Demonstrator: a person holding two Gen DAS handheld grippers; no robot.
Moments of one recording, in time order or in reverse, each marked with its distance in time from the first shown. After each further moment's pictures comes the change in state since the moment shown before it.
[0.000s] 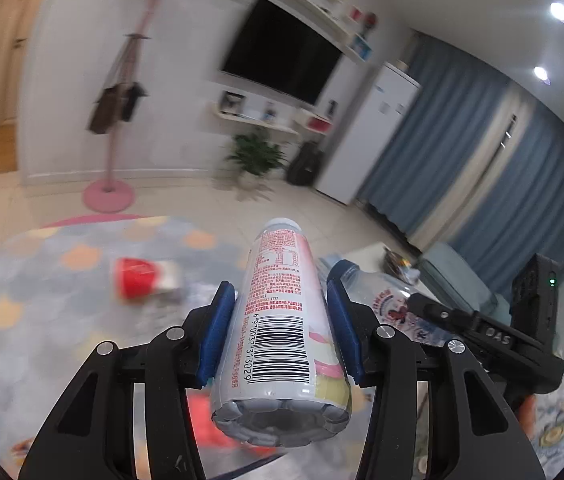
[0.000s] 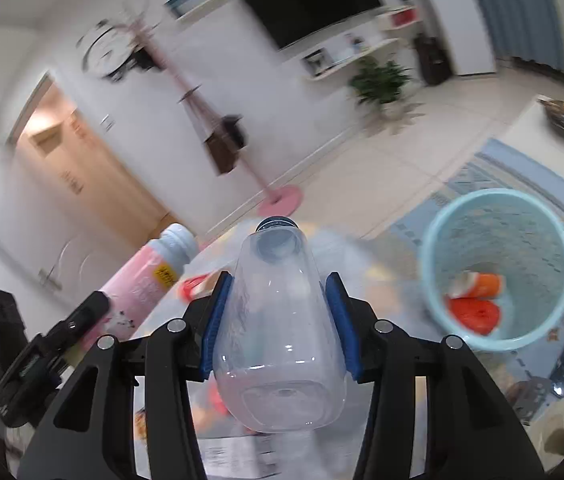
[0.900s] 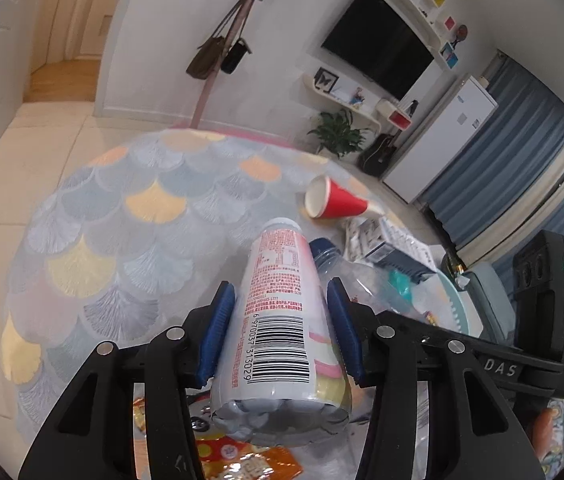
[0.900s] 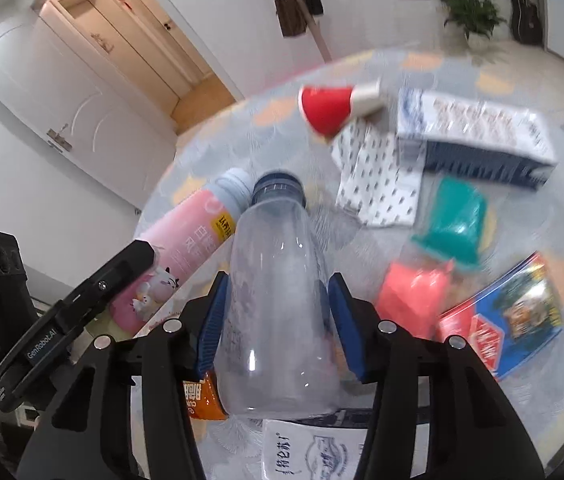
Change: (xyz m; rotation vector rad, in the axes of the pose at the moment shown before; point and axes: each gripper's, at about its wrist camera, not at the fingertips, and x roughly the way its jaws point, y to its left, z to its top) left arm -0.068 0.179 -0.073 -0.233 0.060 0.193; right arm 0.136 0.165 -0.139 -0.269 0.429 0.080
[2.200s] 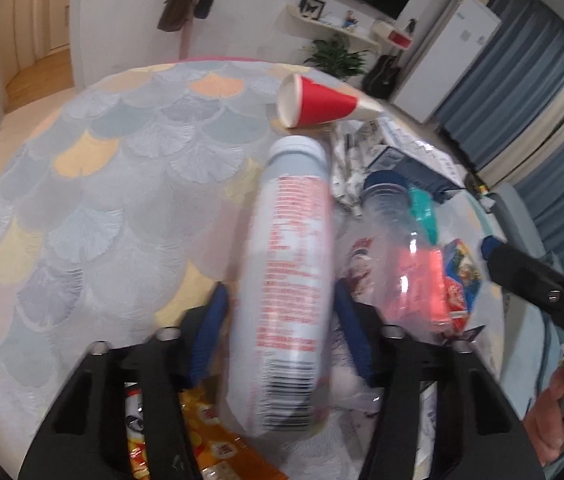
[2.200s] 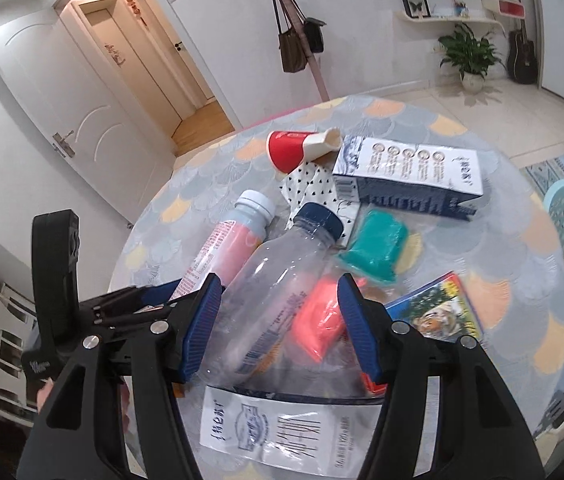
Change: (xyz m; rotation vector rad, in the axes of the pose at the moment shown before) left arm 0.067 -0.033 -0.027 0.151 0.251 0.078; right arm -0.030 -0.022 -0.005 -0.063 -0.107 -0.027
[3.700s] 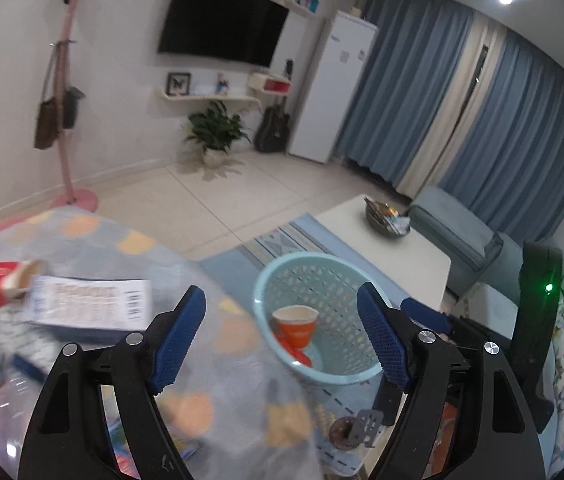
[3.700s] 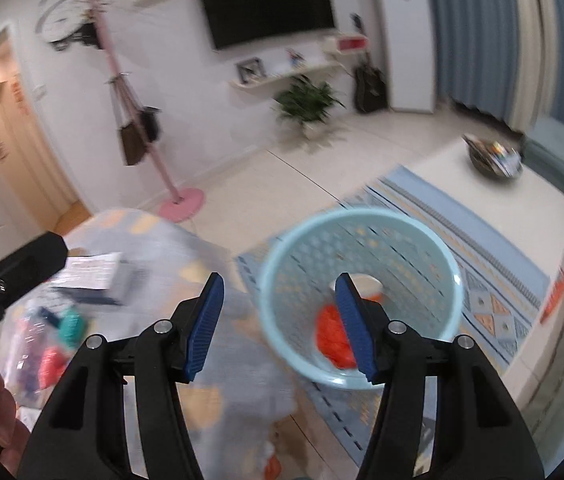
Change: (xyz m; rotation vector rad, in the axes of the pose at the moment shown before) left arm 0.023 -0.282 0.041 0.284 -0.263 -0.200; right arm -0.133 -0.229 -0.006 0.185 -0.306 -0.416
